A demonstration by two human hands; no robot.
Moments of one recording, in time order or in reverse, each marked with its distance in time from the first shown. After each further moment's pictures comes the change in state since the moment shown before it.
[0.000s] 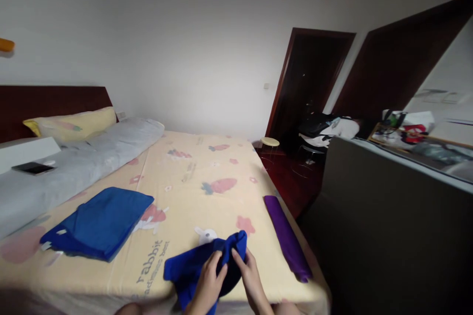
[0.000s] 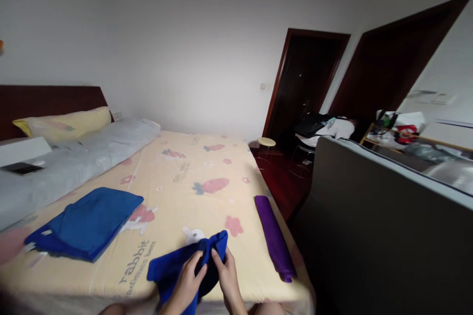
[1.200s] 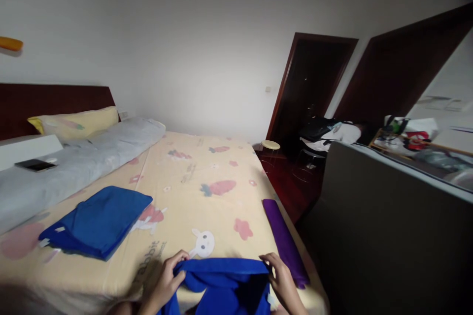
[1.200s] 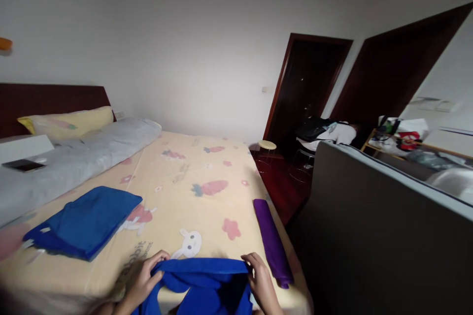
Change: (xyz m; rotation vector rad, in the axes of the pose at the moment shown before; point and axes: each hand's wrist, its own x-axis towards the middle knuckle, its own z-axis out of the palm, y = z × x) left_hand -0.001 -0.011 -0.110 0.167 0.007 0.214; right_hand 0.023 0.017 -0.138 -0.821 -0.129 -0.346
